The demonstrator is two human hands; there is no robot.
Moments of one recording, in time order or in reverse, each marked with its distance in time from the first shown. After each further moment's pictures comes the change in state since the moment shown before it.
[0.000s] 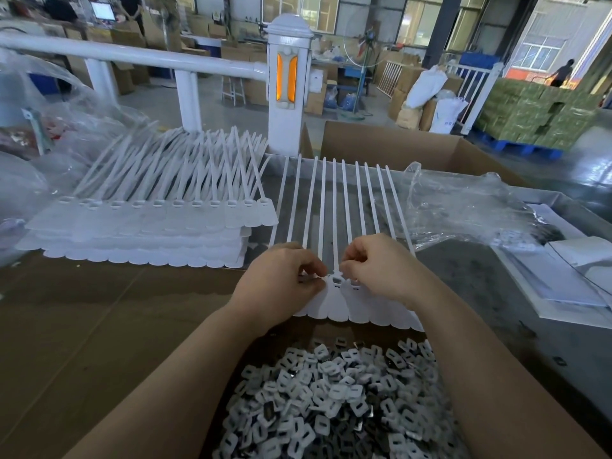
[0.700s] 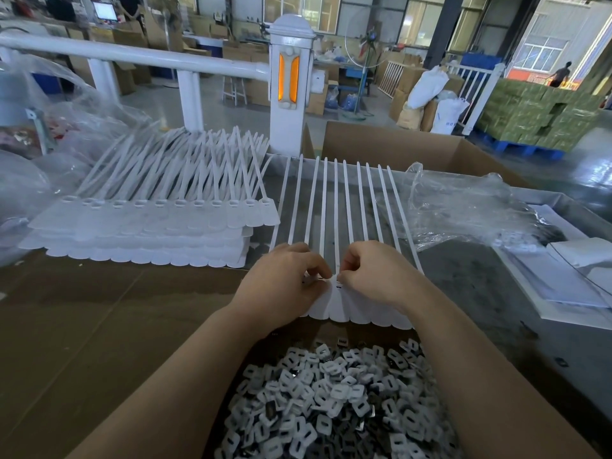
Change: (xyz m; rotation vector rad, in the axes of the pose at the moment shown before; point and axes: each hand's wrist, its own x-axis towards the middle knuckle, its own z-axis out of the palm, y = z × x) left_hand 0.000 -0.005 0.003 0.106 -0.012 0.119; right_hand 0.004 -0.004 0.010 -0.199 -0.030 -0.001
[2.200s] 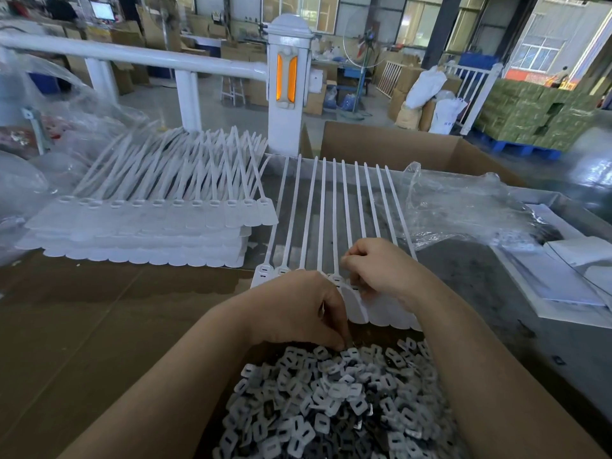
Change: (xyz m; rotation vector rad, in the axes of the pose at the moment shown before) left_hand -0.005 0.026 -0.019 -0.243 -0.539 0.086; right_hand 0.003 0.009 -0.002 0.355 -0.003 0.147
